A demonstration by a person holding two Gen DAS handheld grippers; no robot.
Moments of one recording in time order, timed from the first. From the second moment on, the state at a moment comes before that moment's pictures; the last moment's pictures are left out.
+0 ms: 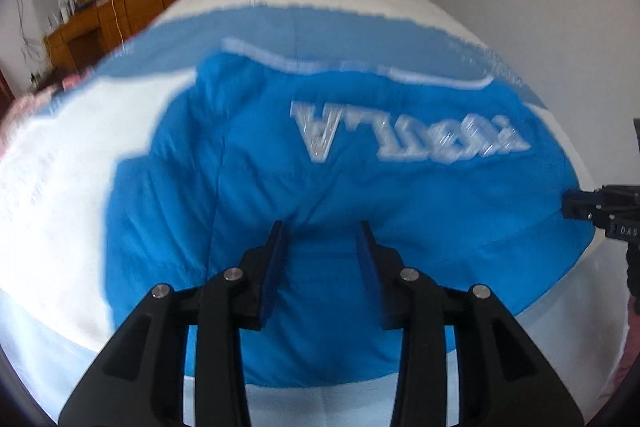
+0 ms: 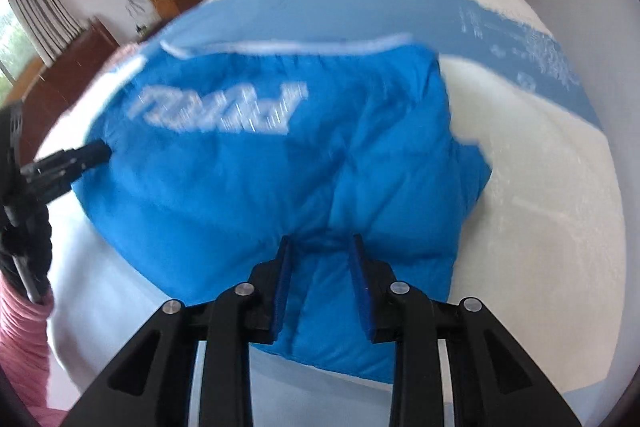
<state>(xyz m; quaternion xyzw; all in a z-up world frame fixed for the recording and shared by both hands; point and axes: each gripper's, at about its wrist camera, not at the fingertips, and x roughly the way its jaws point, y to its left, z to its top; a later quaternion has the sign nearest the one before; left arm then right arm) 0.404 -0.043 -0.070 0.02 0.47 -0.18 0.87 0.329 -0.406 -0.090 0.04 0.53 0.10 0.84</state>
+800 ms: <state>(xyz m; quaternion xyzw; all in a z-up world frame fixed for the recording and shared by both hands) 0.405 -0.102 -0.086 0.00 0.49 -0.21 0.85 0.352 -0.359 -0.098 0.09 0.53 0.11 0.83</state>
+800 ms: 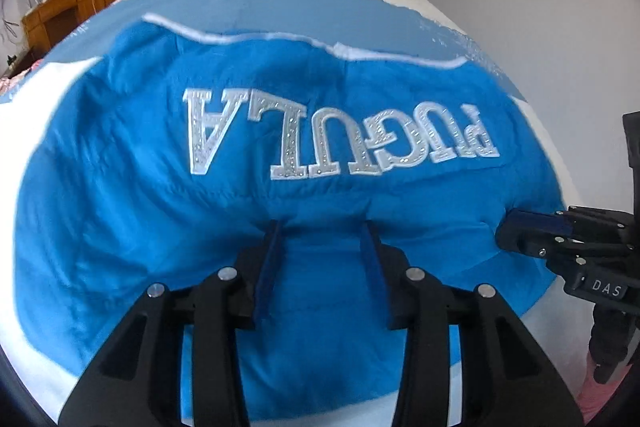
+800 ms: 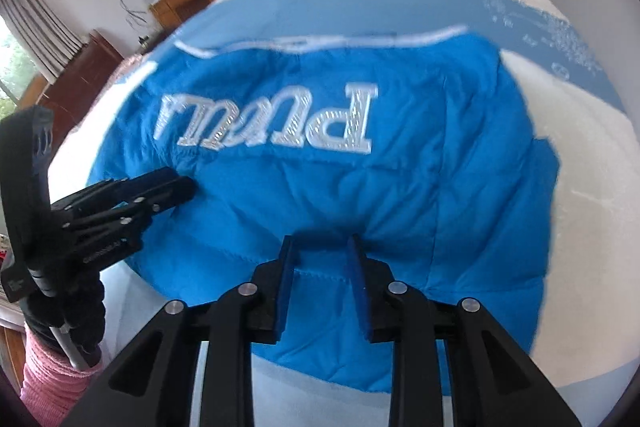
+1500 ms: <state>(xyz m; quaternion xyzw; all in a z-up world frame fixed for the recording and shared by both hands) 0.391 -0.097 -0.075 -0.02 0.48 -0.18 0.86 0.326 -0.369 -0.094 0.11 0.48 0.10 0.87</state>
